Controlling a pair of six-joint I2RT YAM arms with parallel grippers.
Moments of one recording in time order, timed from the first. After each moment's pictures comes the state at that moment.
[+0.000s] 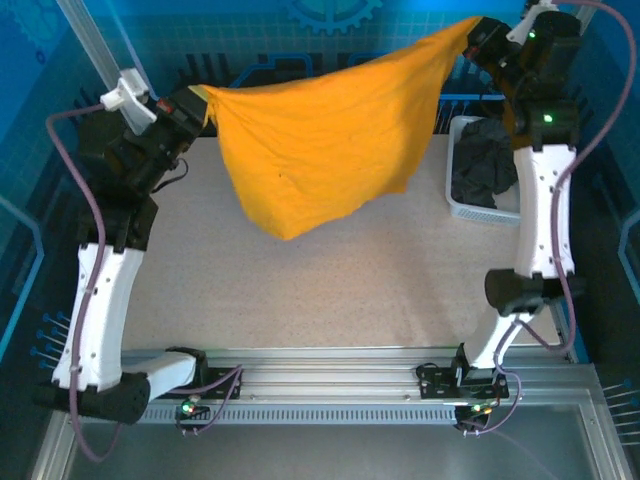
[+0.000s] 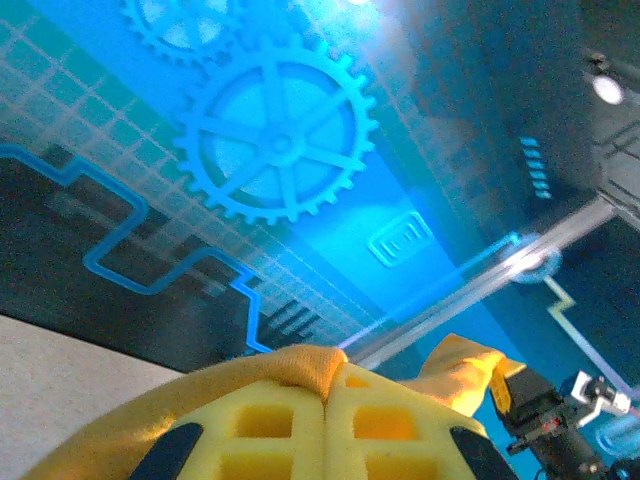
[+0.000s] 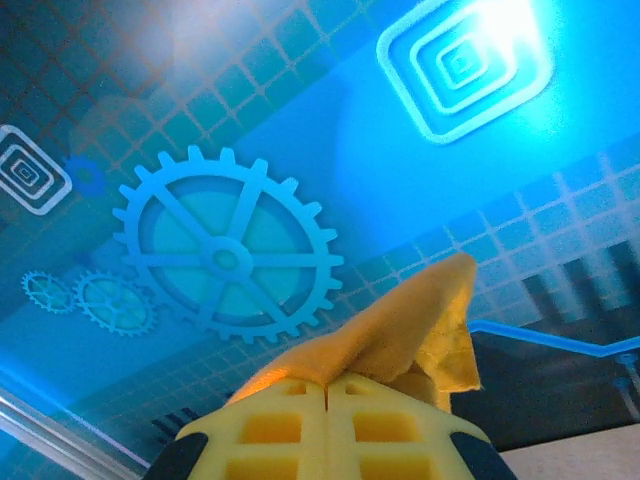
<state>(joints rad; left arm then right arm) -0.06 1.20 1.61 -0.31 0.26 -0.95 0.02 1.82 2.45 -0.65 -0.15 0.62</state>
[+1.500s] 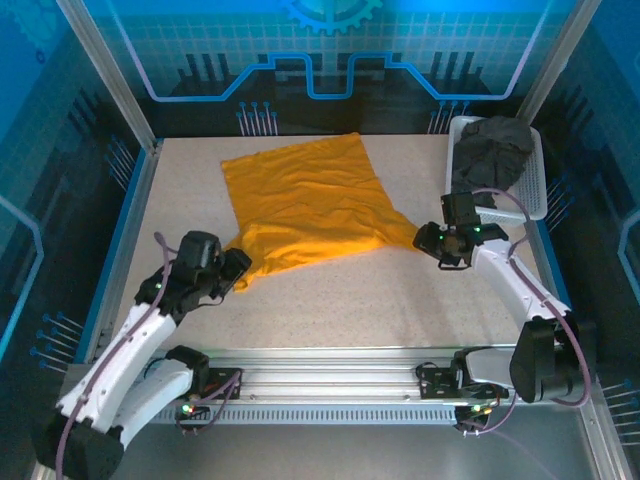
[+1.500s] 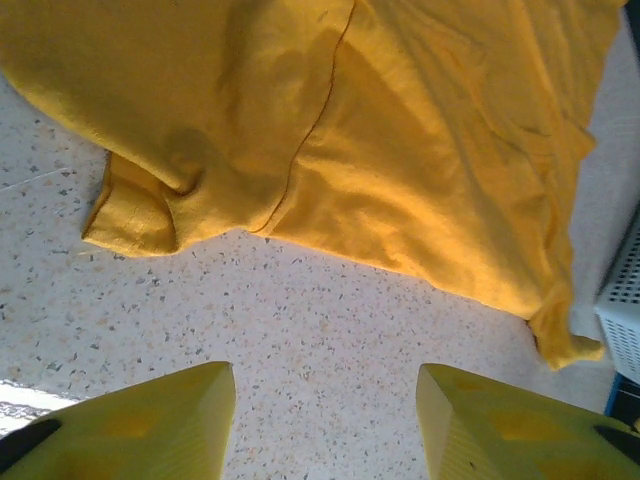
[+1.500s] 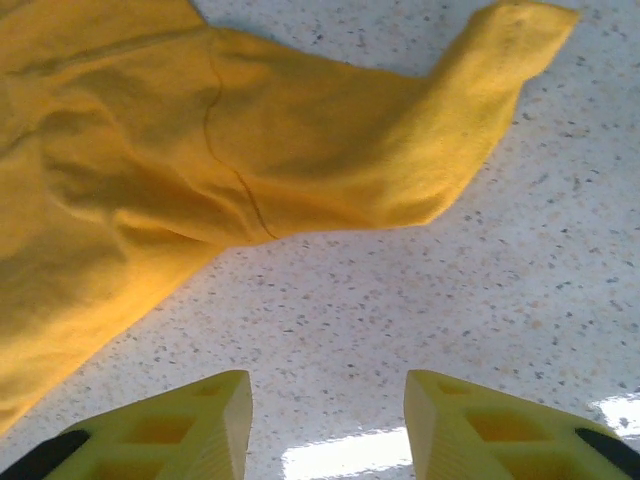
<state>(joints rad) -0.29 0.86 0.70 -0.72 0.07 -1.11 0.15 1.28 0.91 -0.68 -0.07 0.62</state>
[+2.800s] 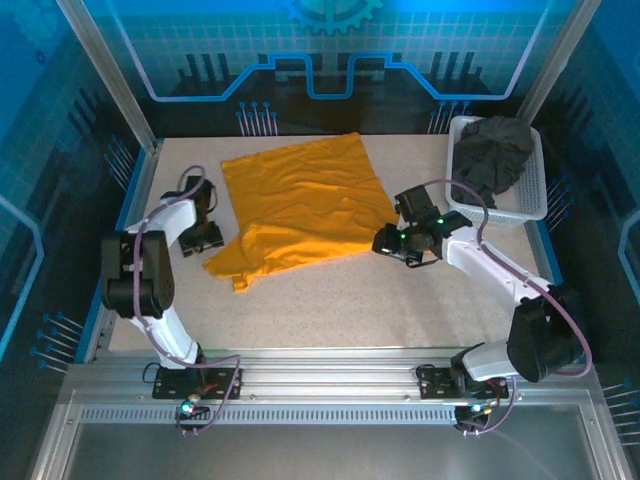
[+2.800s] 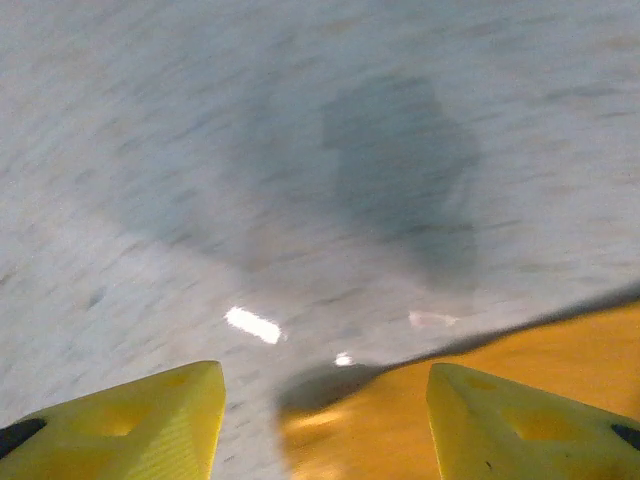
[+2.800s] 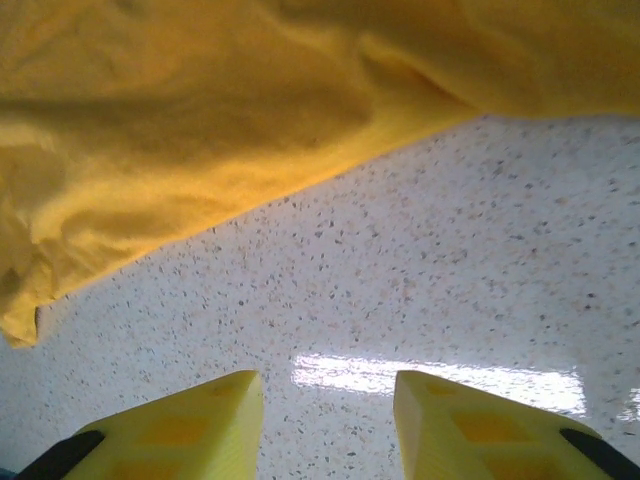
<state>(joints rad) 0.10 1.74 1.14 -0.84 -0.17 -0.44 0.43 1.41 1.04 -0.72 -0.18 0.67</state>
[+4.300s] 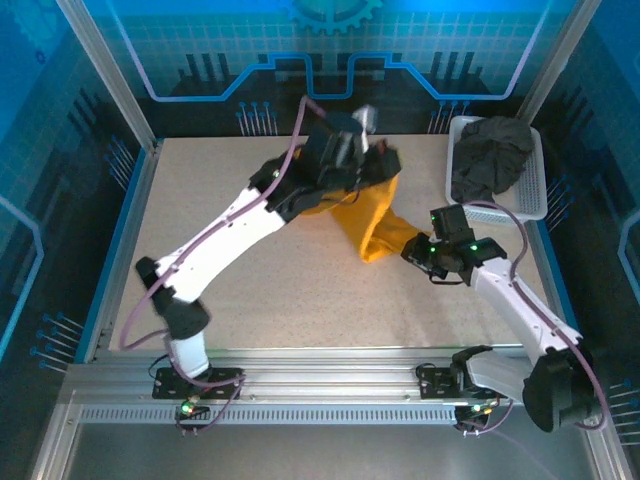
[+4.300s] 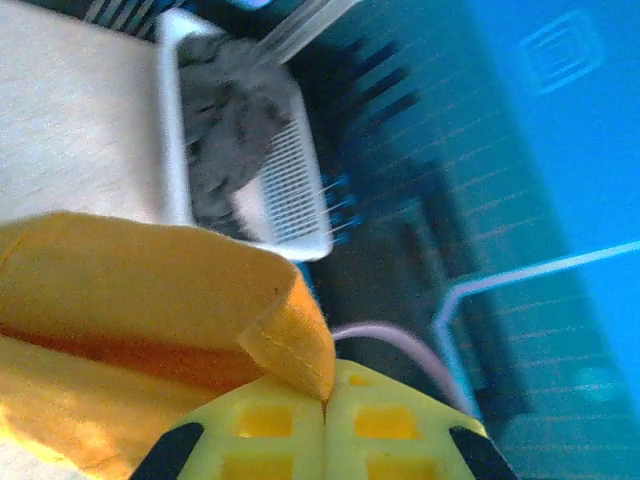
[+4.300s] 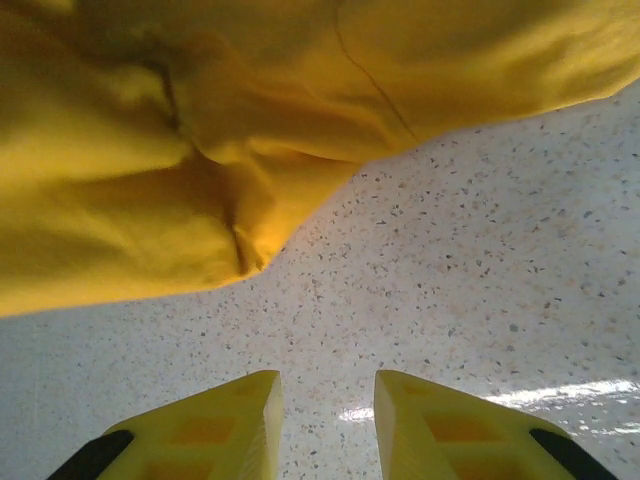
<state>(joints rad) -0.84 1.88 2.25 -0.66 0.07 -0.93 0.26 1.11 0.83 -0.71 -0.15 0.79</state>
